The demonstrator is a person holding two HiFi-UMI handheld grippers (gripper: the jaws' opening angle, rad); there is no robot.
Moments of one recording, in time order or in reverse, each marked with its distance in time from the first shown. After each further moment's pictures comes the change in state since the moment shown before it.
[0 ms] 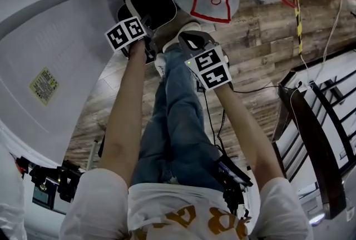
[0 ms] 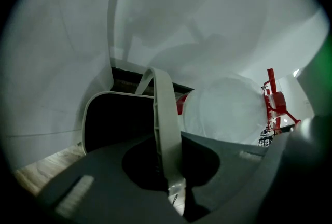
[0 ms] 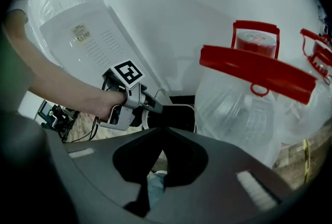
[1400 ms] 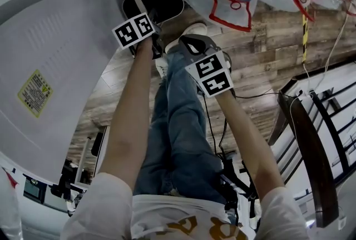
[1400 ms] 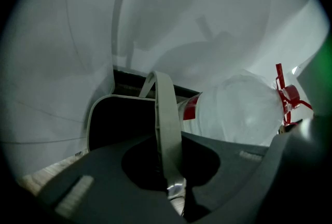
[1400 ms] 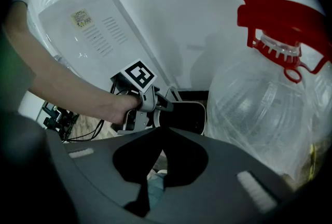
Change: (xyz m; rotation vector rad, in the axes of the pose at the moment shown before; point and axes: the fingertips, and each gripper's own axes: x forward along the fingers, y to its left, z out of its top) left arm 0.030 0.032 0.006 0.031 -0.086 0.009; right arm 0.039 0.023 -0.007 -0.035 0.036 0.048
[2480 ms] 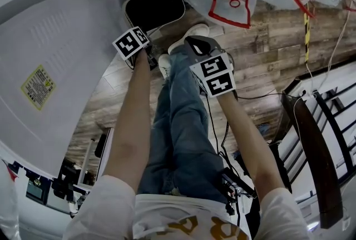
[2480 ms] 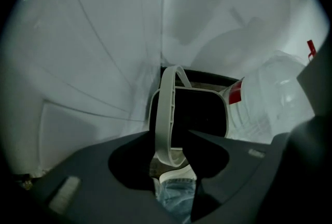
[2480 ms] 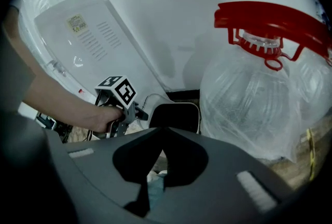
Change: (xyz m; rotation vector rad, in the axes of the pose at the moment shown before) left arm -0.049 0.092 -0.040 -0.029 0.059 0.423; right arm -0.010 -0.009 -0.012 0.066 -0.027 -0.054
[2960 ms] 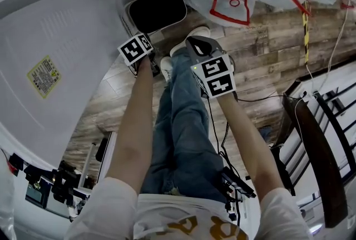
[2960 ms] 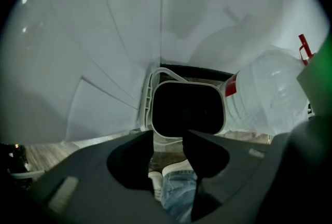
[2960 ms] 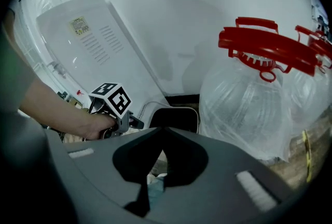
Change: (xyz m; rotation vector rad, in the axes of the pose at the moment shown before) left arm -0.017 0.007 -0.021 0.040 0.024 0.000; right arm -0.011 0.008 0.009 -0.004 -0.043 -0.040
